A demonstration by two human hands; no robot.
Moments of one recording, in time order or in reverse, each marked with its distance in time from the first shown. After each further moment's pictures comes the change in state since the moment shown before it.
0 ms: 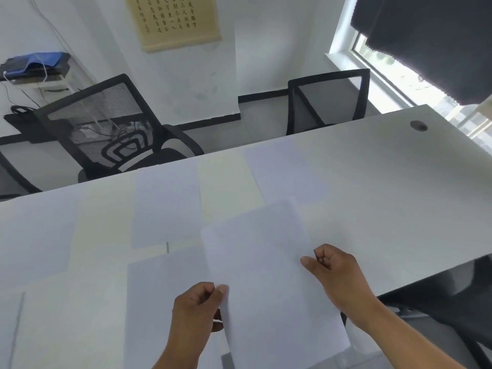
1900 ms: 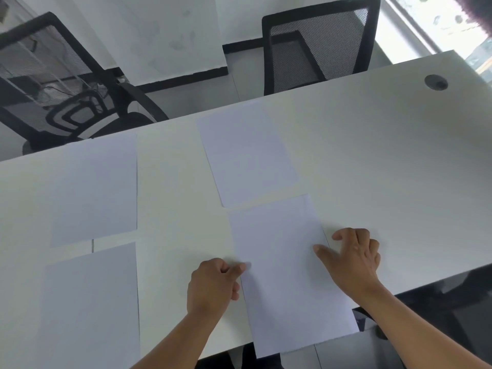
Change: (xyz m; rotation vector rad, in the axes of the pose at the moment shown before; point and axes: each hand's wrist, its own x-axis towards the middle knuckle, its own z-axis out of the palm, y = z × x) left_hand 0.083 -0.005 0.209 0.518 0.021 -0.062; right_hand 0.151 0.155 -0.116 -0.526 0.192 0.115
